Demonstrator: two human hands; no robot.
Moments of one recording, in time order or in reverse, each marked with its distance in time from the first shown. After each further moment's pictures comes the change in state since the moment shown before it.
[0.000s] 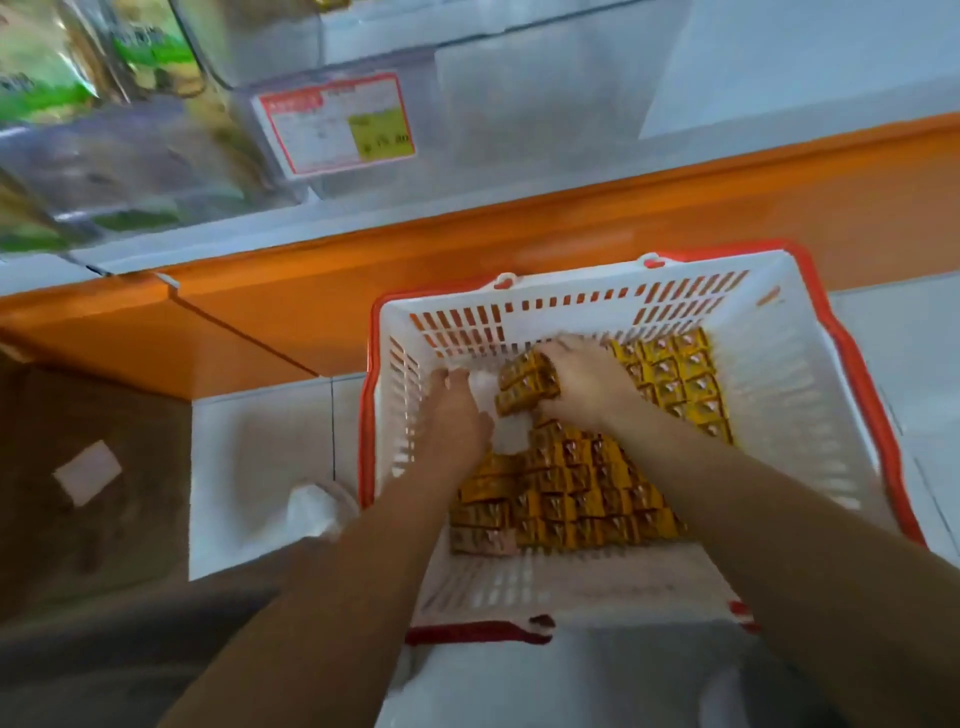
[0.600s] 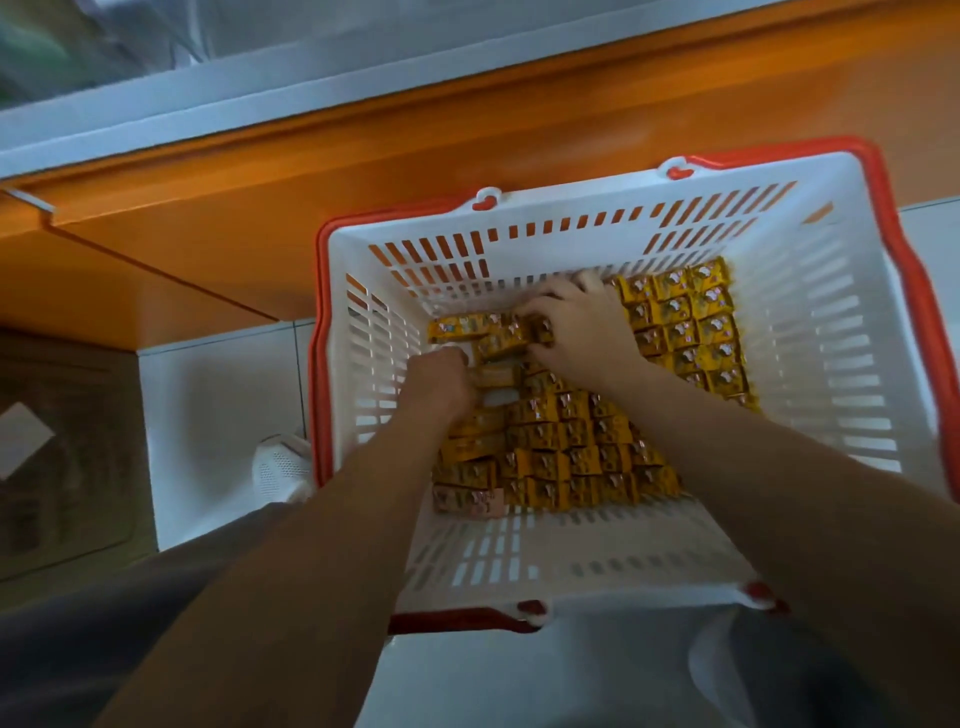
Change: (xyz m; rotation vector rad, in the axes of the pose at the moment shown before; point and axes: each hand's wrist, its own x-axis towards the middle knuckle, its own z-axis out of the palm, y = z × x) left_hand 0.039 -0.021 0.040 0.231 -0.244 -0.016; right_hand 0.011 0.017 0.039 -0.041 0.240 -0.066
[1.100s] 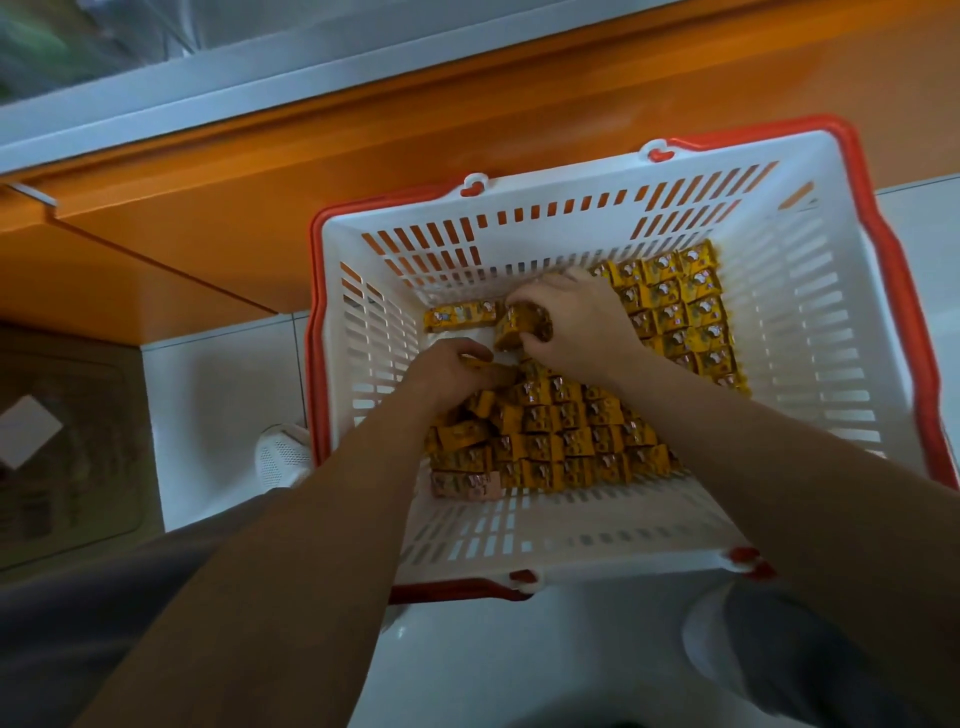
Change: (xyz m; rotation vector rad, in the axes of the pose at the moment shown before) left_hand -0.008 -0.002 -0.005 -0.430 -0.161 0.022; right_hand -0.018 -0.003 -0.013 0.167 0.089 -0.073
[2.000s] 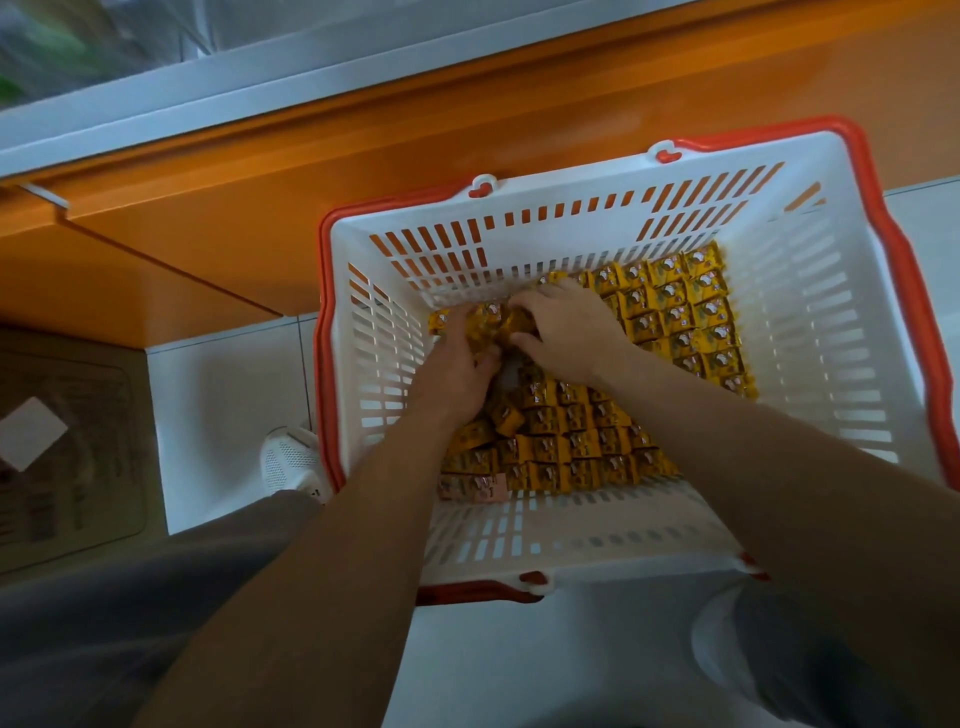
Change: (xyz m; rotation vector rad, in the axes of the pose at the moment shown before) left_hand -0.017 -0.001 0.016 0.016 0.256 0.230; right_hand 0.011 -0.010 0.012 -0.044 -0.168 0.064
